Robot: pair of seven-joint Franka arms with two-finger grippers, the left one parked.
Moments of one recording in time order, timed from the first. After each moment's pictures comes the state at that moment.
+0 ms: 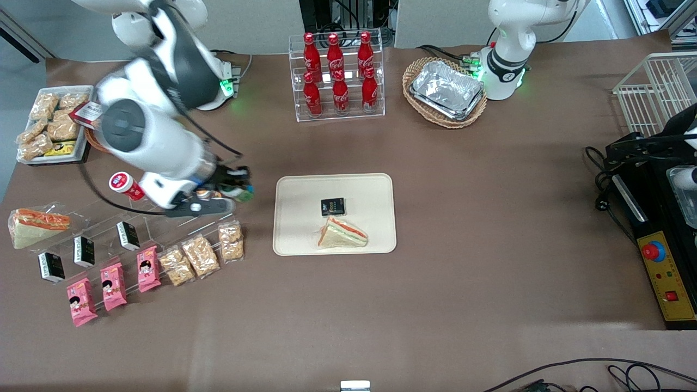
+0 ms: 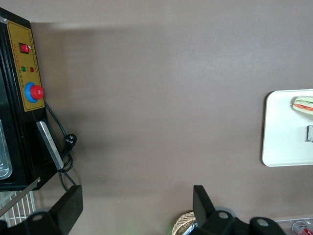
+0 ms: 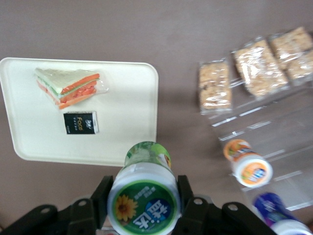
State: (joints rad) arm 0.34 0.20 0.07 -1.65 0.10 1.73 0.36
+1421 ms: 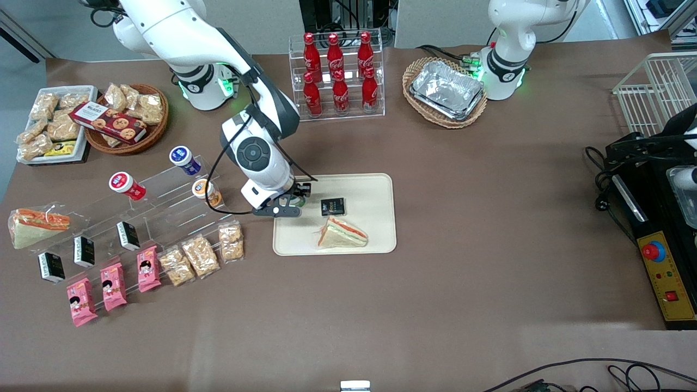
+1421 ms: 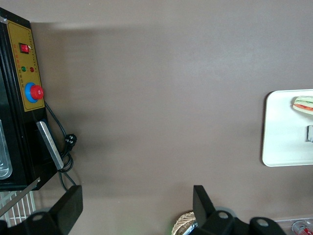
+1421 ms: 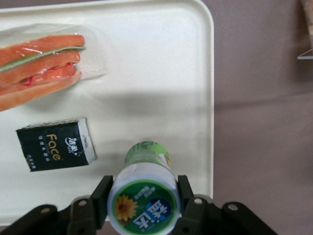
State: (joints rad) arm 0.54 0.37 0.07 -2.02 0.10 2.31 0.62
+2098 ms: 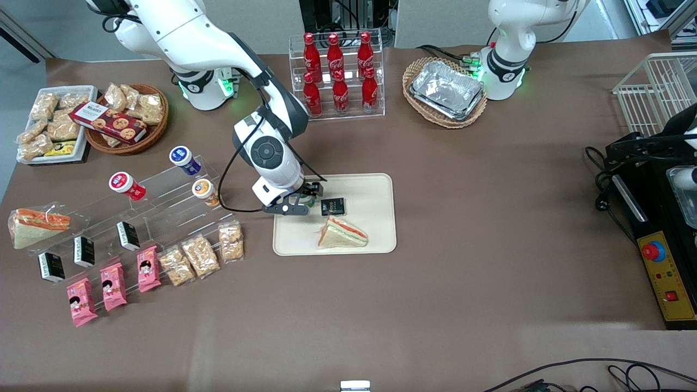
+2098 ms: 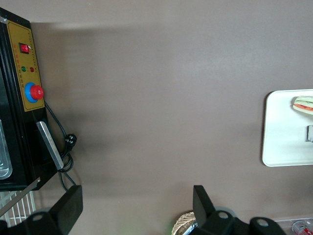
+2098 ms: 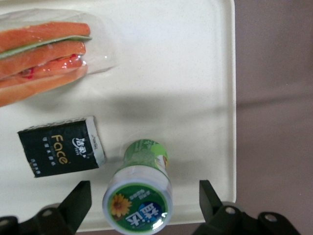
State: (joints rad) arm 0.58 0.41 0.07 -2.02 0.10 2.36 0.69
